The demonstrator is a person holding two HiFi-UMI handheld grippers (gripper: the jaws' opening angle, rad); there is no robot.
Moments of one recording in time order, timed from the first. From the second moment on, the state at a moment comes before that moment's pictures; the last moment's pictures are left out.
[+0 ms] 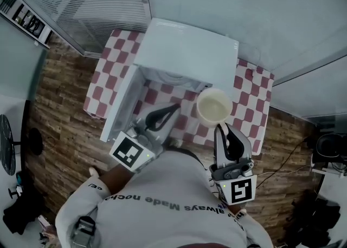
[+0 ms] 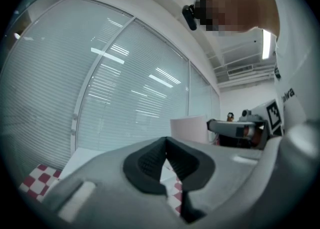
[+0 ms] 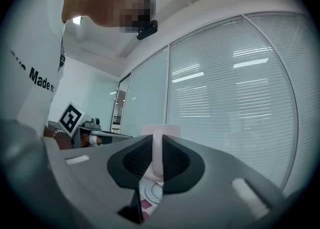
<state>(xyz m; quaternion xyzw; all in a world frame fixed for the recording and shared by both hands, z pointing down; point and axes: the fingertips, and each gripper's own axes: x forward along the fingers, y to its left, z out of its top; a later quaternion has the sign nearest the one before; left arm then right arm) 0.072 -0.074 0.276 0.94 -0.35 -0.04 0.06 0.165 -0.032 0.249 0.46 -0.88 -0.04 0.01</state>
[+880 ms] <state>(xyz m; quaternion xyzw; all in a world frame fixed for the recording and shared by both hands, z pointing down) 0.067 -0.128 0.270 0.94 -0.34 -0.03 0.07 0.156 -0.091 0.244 0.47 -0.88 -0.04 0.00</state>
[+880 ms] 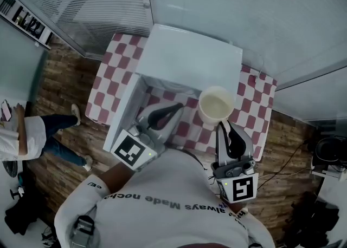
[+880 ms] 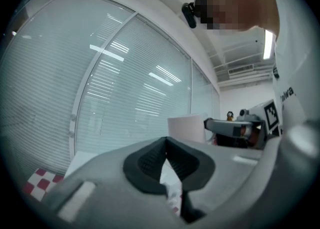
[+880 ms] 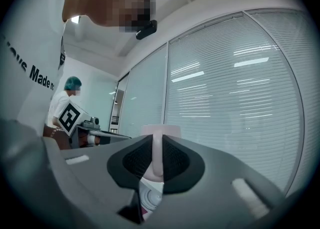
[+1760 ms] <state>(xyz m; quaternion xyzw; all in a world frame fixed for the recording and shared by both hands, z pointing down) 0.053 -0.171 0.319 0.94 -0.33 -0.01 0.09 0.148 -0.128 0.300 0.48 -0.88 0.00 0.02</state>
